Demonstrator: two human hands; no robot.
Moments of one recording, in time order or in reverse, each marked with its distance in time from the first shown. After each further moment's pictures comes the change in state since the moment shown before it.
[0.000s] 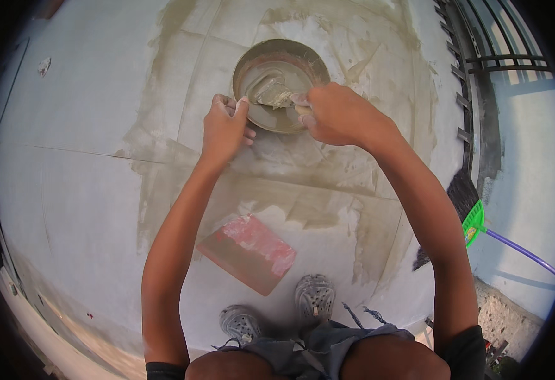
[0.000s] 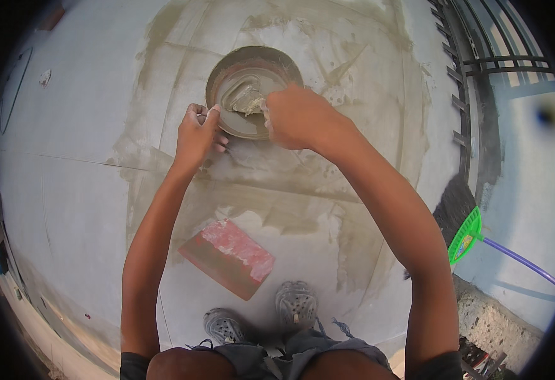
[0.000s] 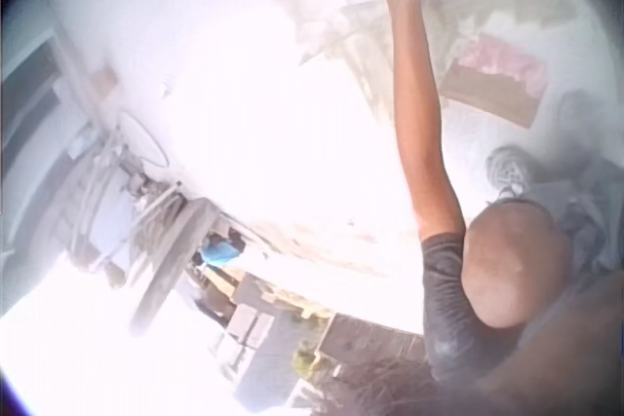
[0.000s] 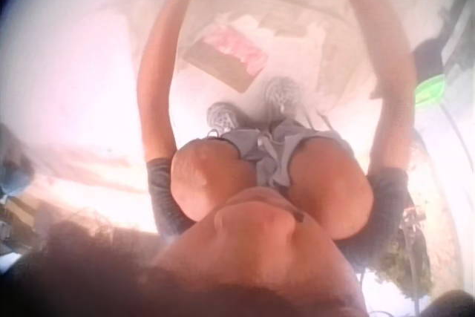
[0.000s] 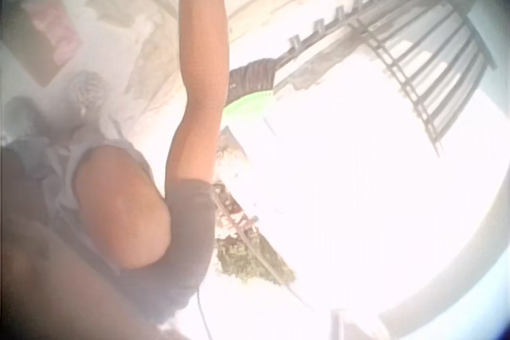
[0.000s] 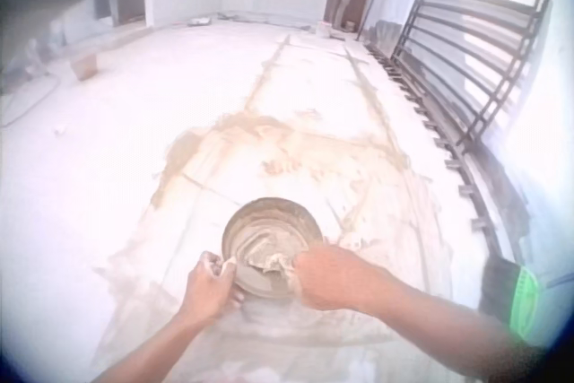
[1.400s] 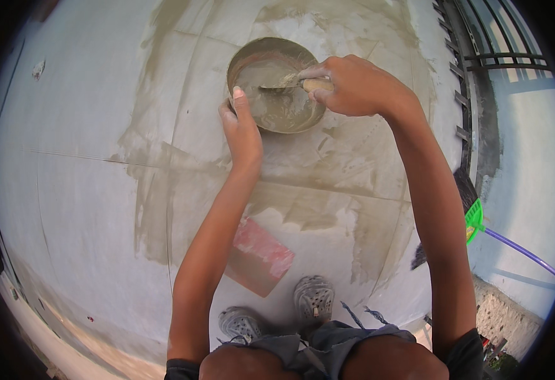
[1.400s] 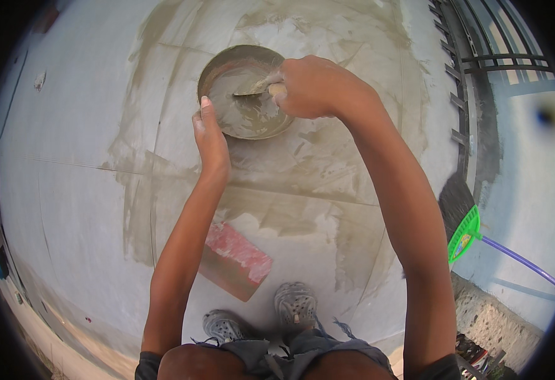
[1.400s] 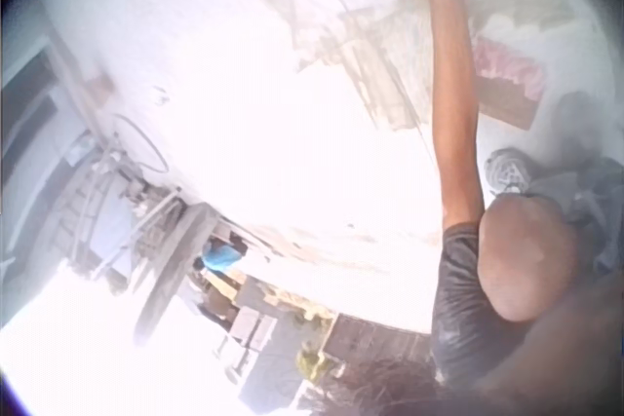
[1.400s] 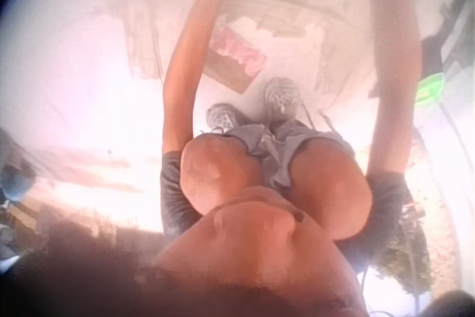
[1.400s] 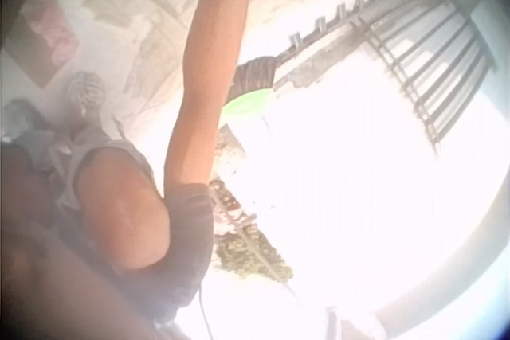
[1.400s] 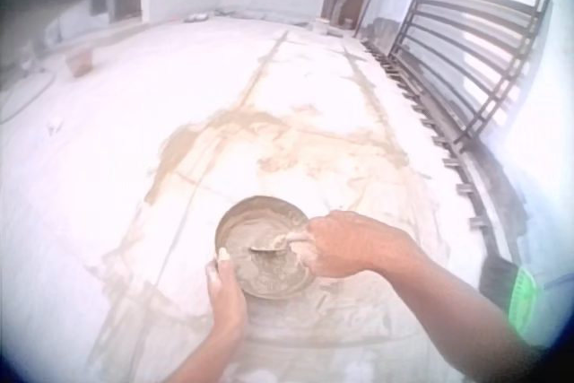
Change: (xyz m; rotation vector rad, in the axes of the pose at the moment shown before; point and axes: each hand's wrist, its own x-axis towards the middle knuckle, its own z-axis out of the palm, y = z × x) left_hand -0.012 -0.003 0.063 -0.300 0.271 0.022; right_hand 0.013 0.031 -0.040 -0.011 0.036 -0.010
